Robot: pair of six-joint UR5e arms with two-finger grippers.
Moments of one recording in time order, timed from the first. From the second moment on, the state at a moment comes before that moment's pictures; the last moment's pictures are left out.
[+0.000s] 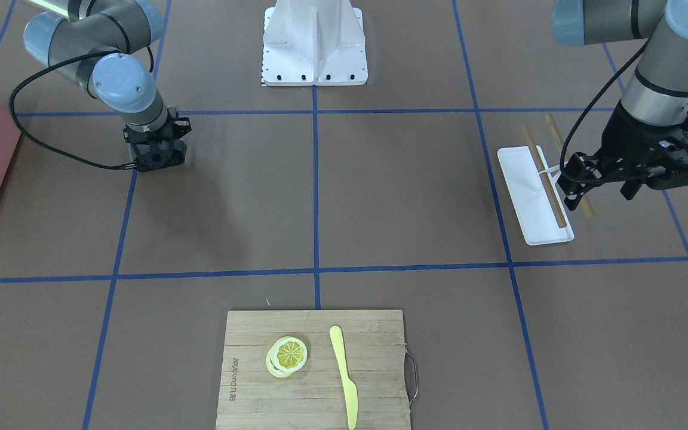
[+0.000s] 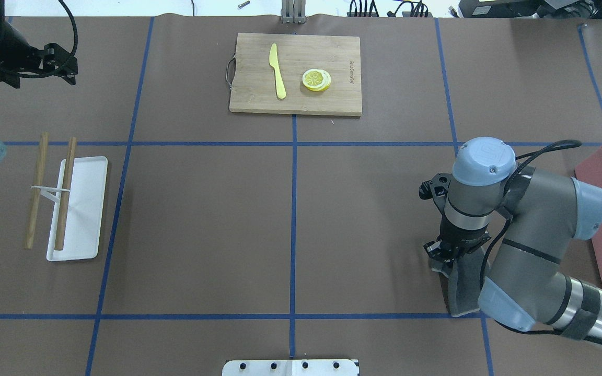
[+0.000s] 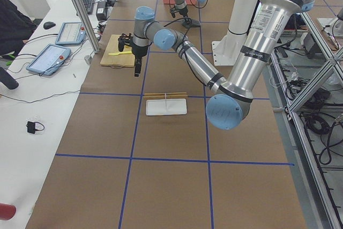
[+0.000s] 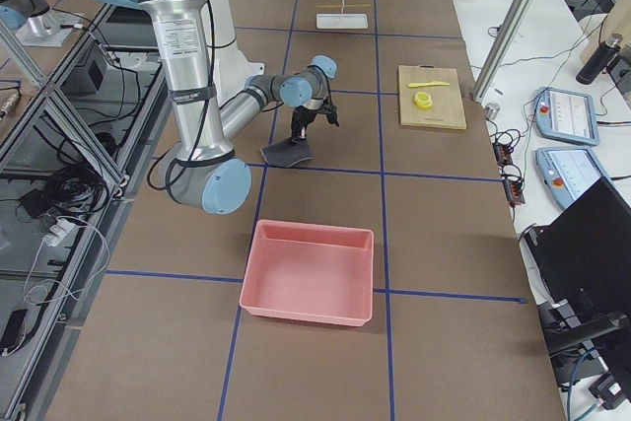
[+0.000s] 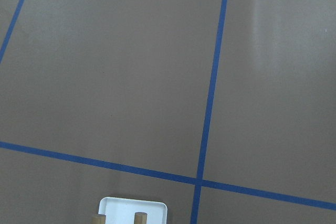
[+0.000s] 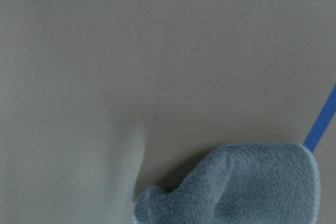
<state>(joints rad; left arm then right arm) -1.08 -1.94 -1.93 -1.44 -2.00 -0.86 0.60 -1.32 1.86 -1.77 2.16 0.67</state>
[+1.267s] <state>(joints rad) -1.25 -1.76 -1.93 -1.45 -2.01 -0.49 0.89 -1.15 1.56 -1.73 2.18 0.31</state>
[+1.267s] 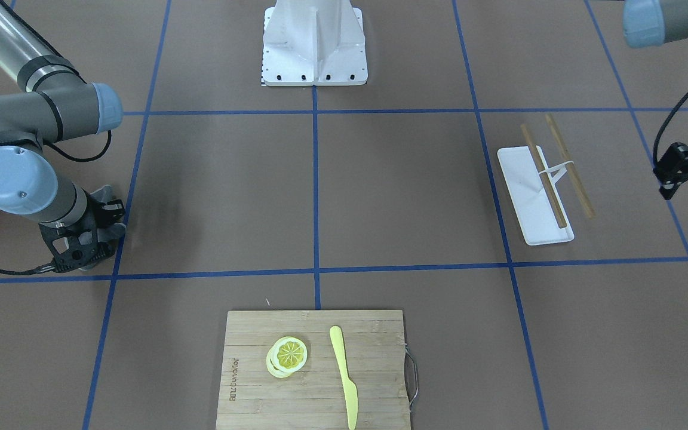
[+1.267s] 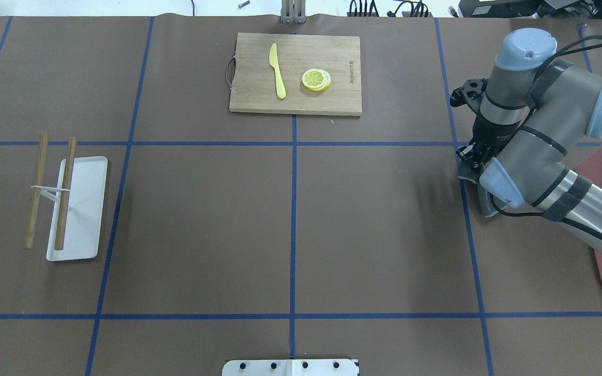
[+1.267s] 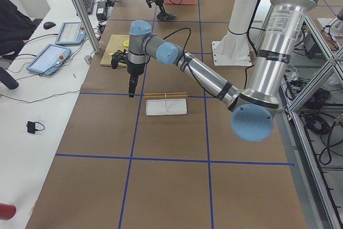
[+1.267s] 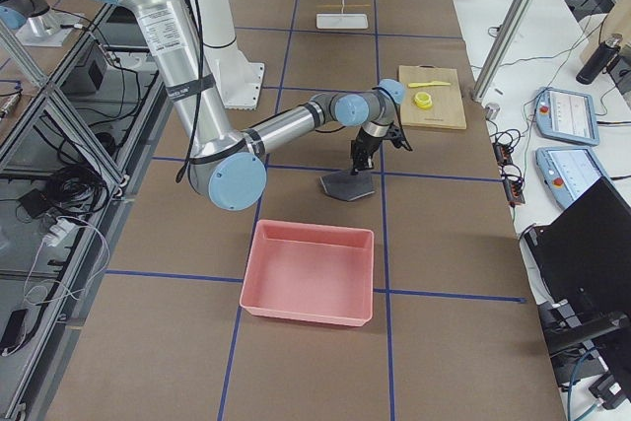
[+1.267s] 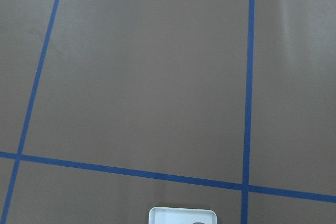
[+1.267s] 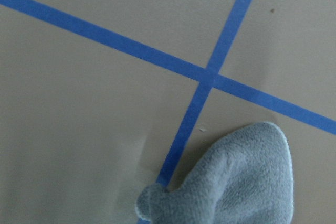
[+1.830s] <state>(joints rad) -1.31 -1.68 -1.89 -1.46 -2.01 -0.36 0.77 -1.24 1.68 -1.72 2.26 0.41</state>
